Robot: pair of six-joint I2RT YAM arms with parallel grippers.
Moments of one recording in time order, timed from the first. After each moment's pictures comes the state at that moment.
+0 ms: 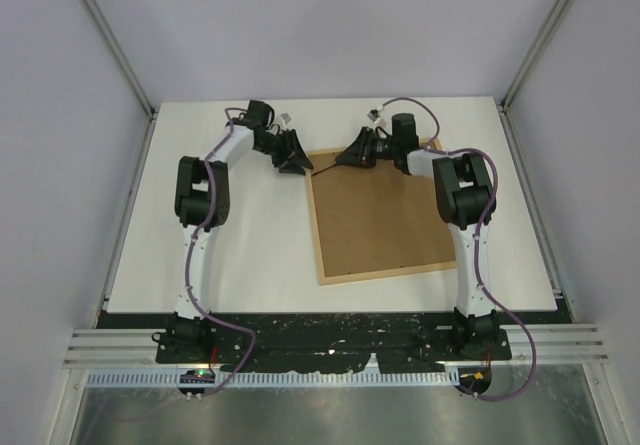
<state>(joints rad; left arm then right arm) -0.23 2.46 2.04 -0.67 0.76 -0.53 0.22 2.38 1.59 0.30 -0.95 0.69</state>
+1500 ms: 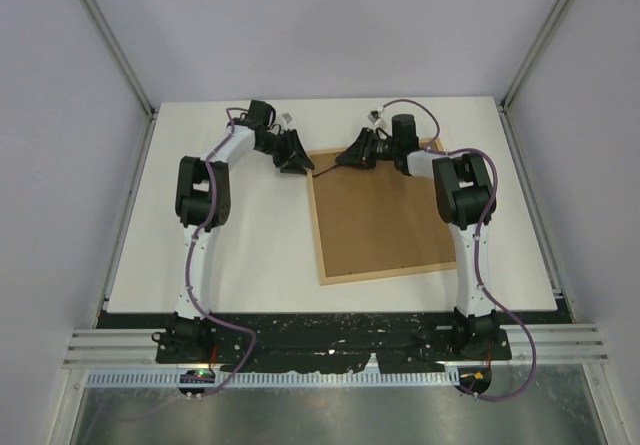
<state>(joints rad) -0.23 2.46 2.04 -0.66 0.76 -0.53 0.22 2.38 1.57 0.32 -0.96 0.73</state>
